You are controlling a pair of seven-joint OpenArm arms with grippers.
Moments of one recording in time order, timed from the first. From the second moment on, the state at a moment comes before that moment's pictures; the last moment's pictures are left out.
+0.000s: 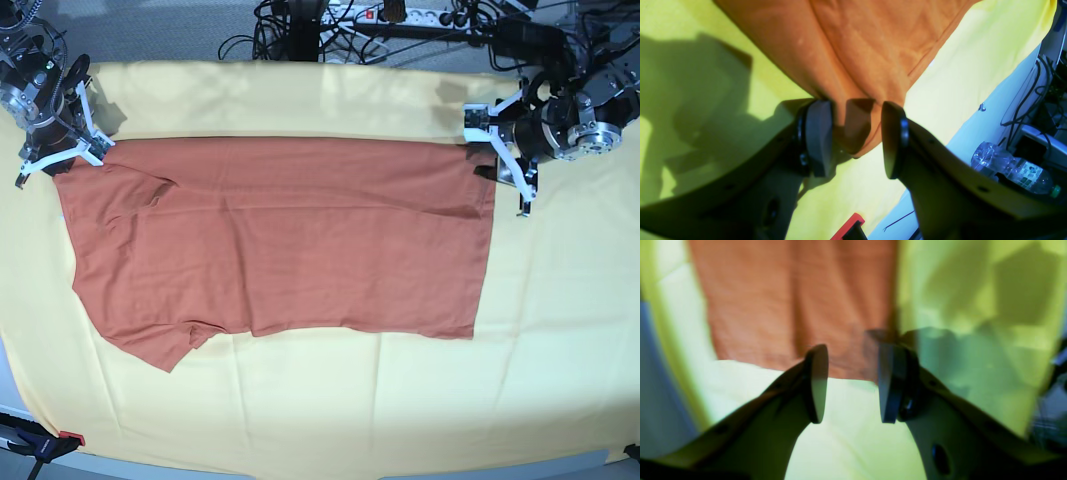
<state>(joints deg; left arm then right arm) -1.0 -70.3 41.2 120.1 3.0 -32.4 26.7 -27.8 54.6 -10.4 109.3 -7.9 12.5 -41.0</state>
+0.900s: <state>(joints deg) -1.1 -68.3 41.2 114.6 7.3 -25.8 21.8 -28.0 54.6 -10.4 109.5 -11.1 11.0 -42.2</state>
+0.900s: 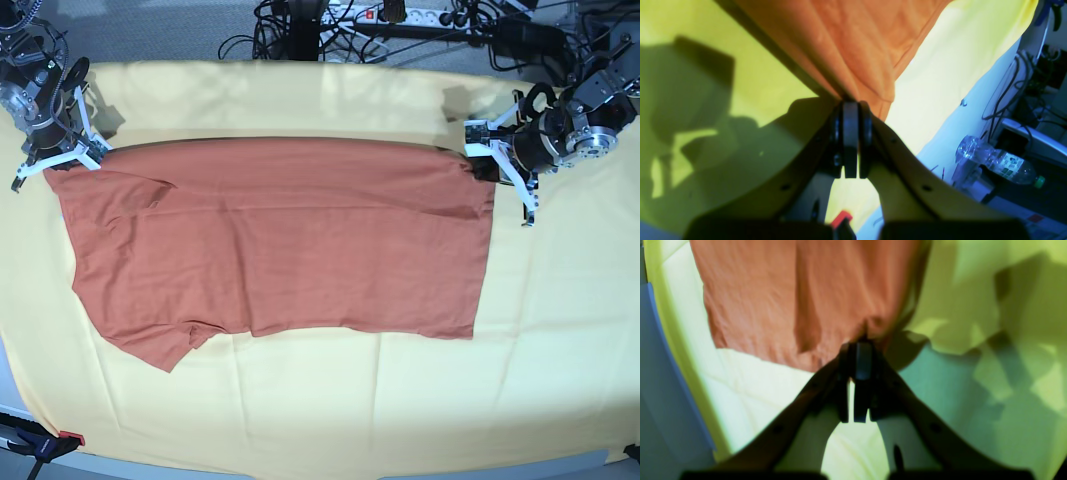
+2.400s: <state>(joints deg) -12.9 -79.6 41.2 121.1 -24.2 -24.5 33.2 -37.3 62.6 -10.3 125.3 -12.1 9.0 -58.4</state>
